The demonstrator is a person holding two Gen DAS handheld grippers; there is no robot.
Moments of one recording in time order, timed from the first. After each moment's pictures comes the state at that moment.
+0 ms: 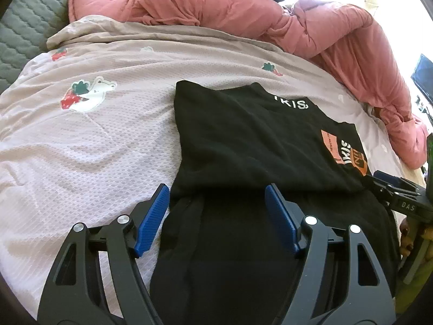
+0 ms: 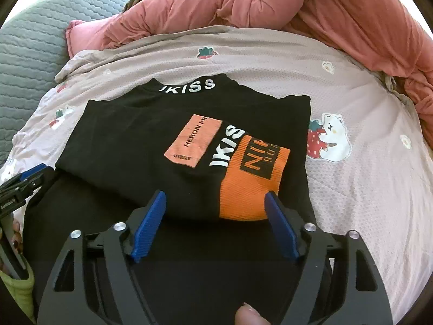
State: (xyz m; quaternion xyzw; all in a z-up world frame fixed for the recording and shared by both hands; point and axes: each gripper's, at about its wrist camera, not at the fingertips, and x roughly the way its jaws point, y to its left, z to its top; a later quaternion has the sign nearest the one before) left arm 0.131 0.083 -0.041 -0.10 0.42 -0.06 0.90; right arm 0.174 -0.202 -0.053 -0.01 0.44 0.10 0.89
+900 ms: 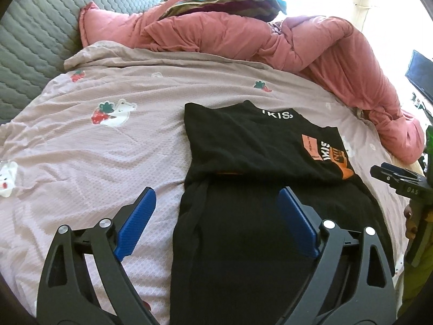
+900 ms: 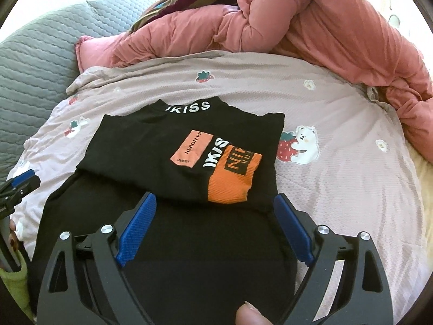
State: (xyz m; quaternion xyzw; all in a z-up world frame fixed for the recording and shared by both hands) left arm 0.070 0.085 0.007 -0.07 0.38 -0.05 0.92; right arm 0.125 -0.228 -0.009 0.00 0.40 0.11 0.91
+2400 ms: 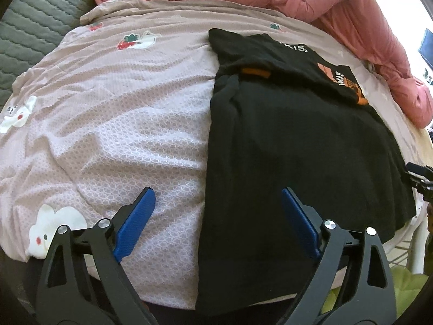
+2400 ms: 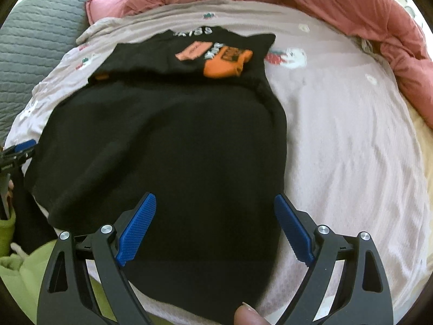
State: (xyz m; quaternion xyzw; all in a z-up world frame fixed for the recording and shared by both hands) left arm -0.006 0.103 -0.052 -0.05 0.48 -0.03 0.88; right arm 0.018 -0.257 -0.067 -0.03 0.49 0.12 0.86
